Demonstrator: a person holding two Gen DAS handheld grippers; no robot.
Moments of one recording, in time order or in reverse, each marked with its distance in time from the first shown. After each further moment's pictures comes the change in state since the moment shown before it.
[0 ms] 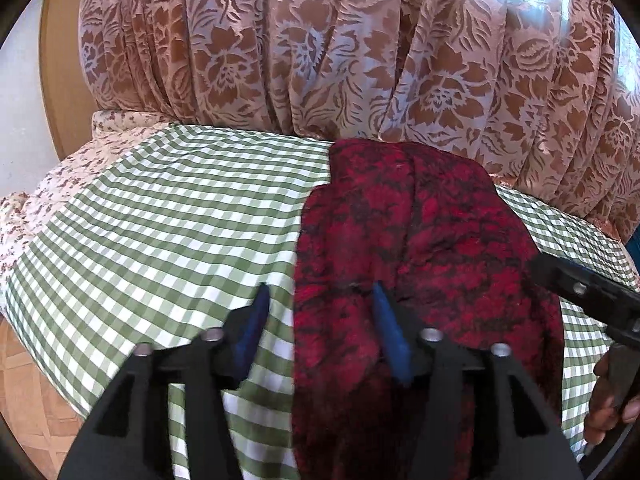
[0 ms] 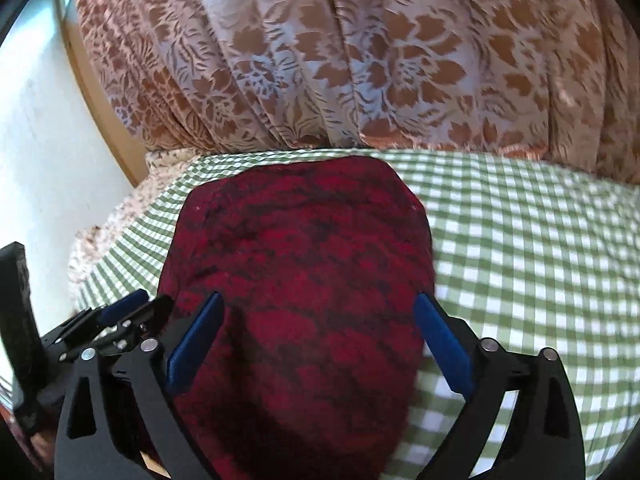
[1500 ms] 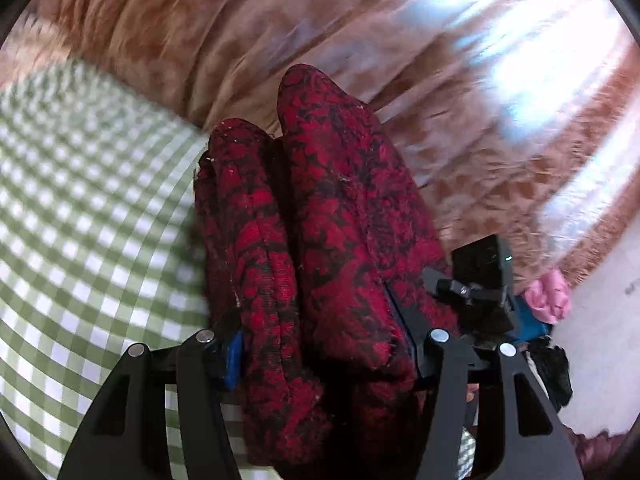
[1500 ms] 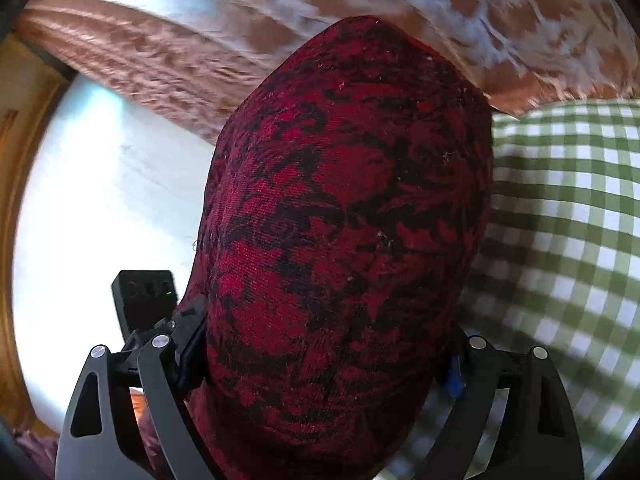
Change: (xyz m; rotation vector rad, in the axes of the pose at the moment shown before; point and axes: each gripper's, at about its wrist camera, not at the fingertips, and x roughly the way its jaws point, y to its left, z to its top) left arm 0.108 0.071 0.082 -0.276 0.103 -0.612; right arm 0.146 -0.047 0.110 0.210 0.234 0.630
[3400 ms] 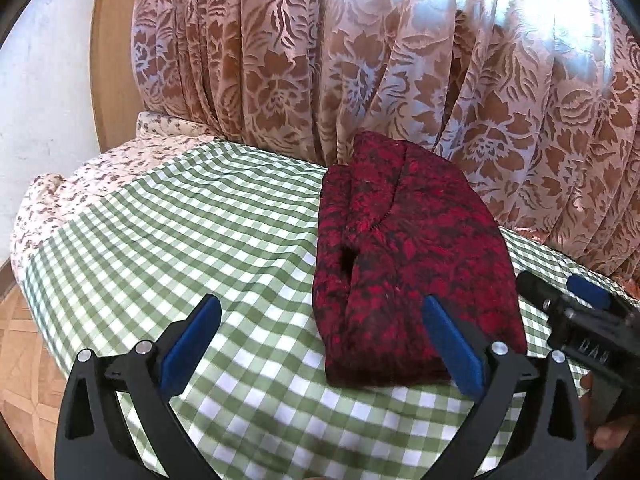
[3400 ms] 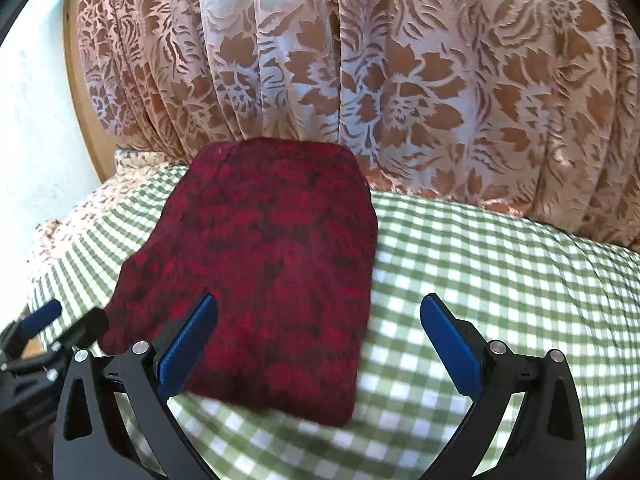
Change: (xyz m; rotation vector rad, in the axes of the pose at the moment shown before) left arm -0.053 -0.097 -0.104 0.168 -0.274 0.717; right arm -0.045 0.102 -0.109 -0.344 -0.287 -0.823
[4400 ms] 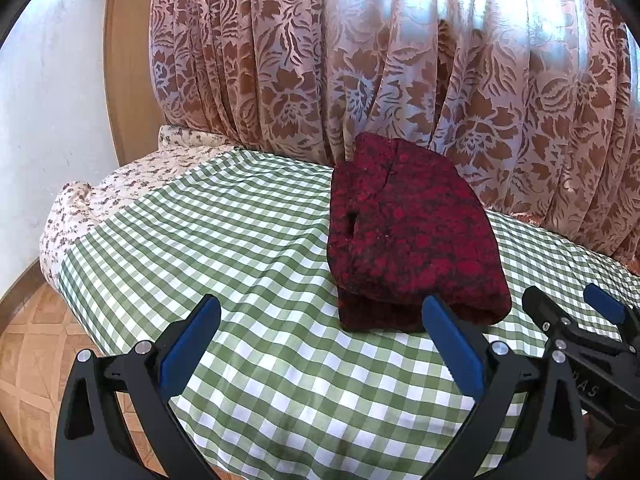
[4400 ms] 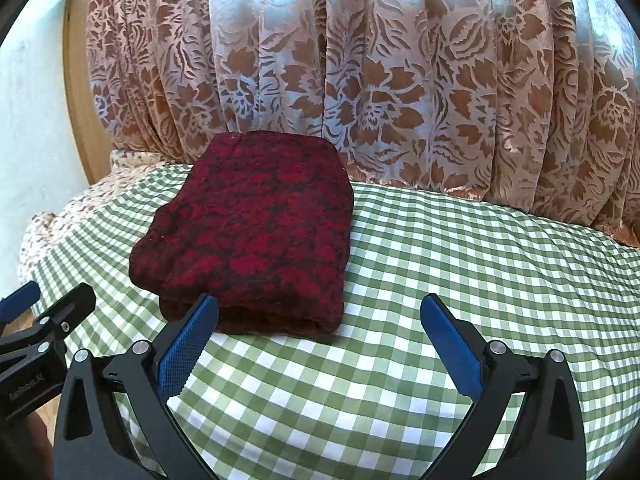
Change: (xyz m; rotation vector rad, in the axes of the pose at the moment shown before) left arm -0.064 -0.004 -0.033 0.040 -0.034 0.061; right arm -0.068 0.008 -0.056 -0.002 -0.065 -0.077
